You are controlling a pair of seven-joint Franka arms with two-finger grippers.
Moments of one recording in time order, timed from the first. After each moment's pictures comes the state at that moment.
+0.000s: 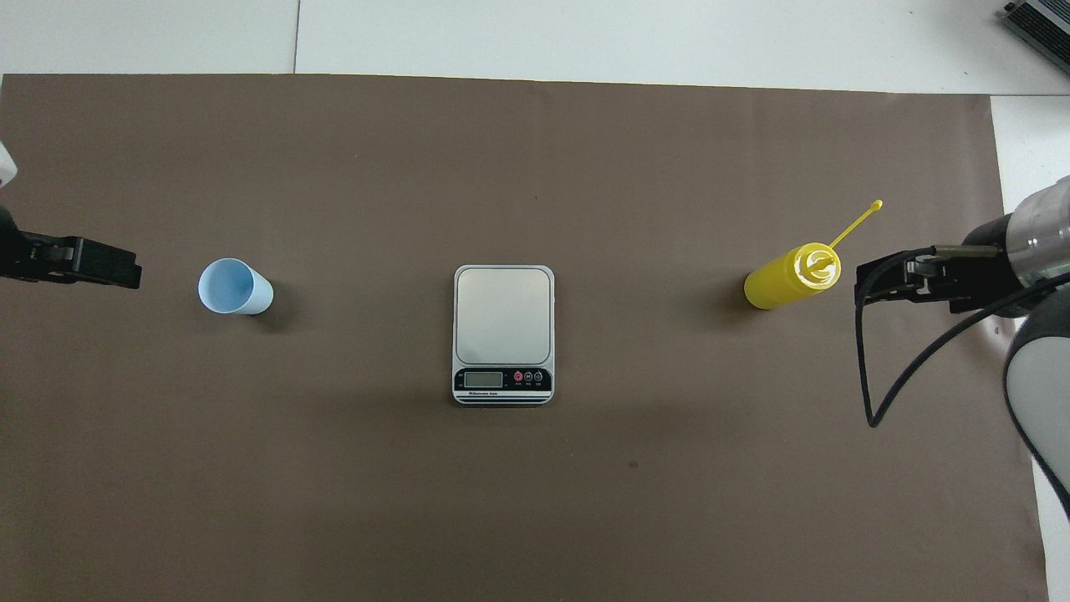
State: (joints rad) left arm 0.07 -0.04 -0.16 -1.60 -0.01 1.58 0.04; right arm 0.06 -0.04 0.00 -1.64 0.01 1.57 0.16
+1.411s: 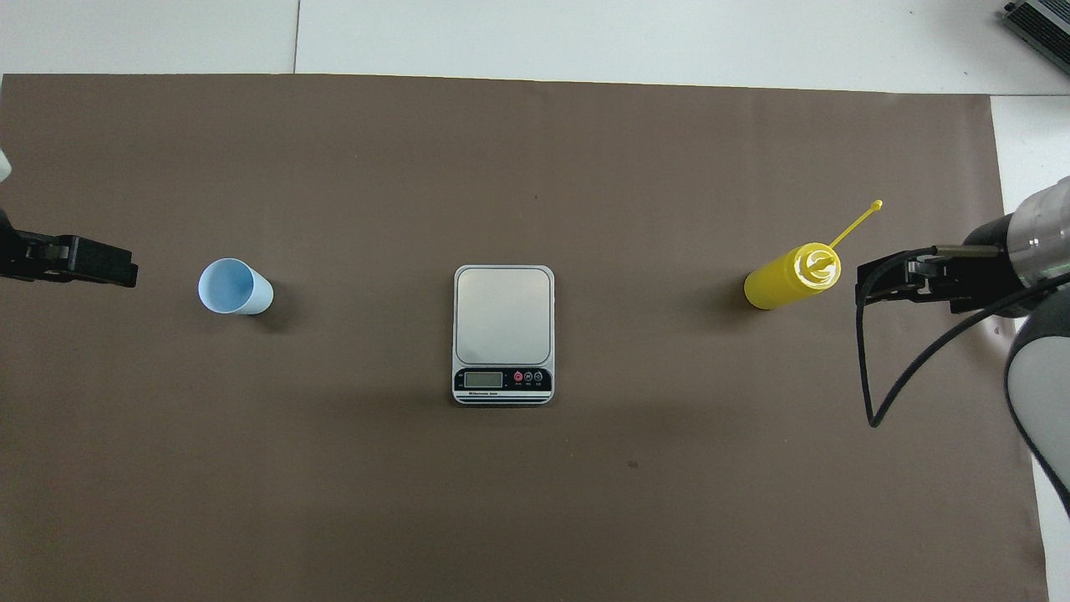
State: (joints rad) left arm 0.10 0.03 -0.14 -1.62 -0.01 1.69 0.04; right arm 0.06 -0.04 0.00 -1.64 0.01 1.57 0.16
